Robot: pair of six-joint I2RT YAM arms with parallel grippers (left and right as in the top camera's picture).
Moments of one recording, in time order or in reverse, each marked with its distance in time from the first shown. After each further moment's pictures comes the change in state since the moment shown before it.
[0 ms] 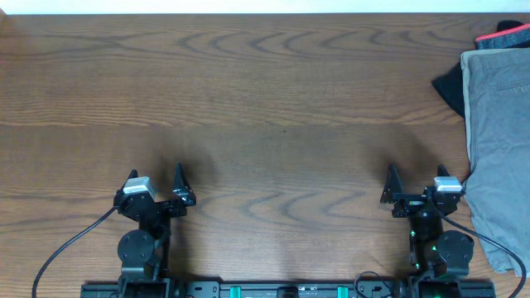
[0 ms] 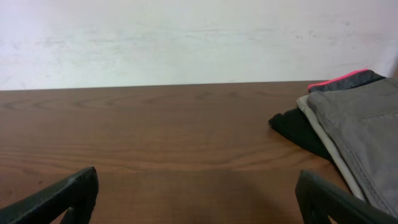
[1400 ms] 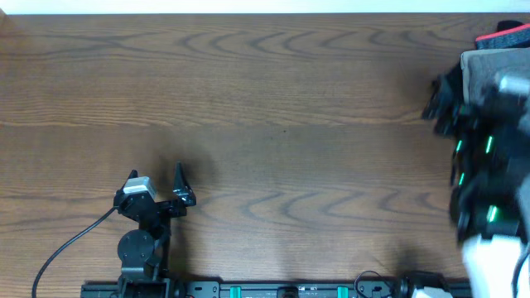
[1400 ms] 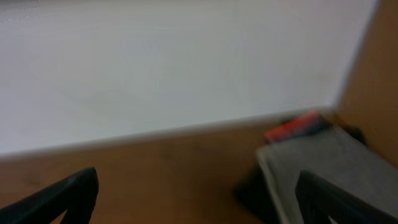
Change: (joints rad) left arm 0.000 0.000 0.003 -0.005 0.000 0.000; right arm -0.077 0.954 0.859 -0.034 0.124 0.015
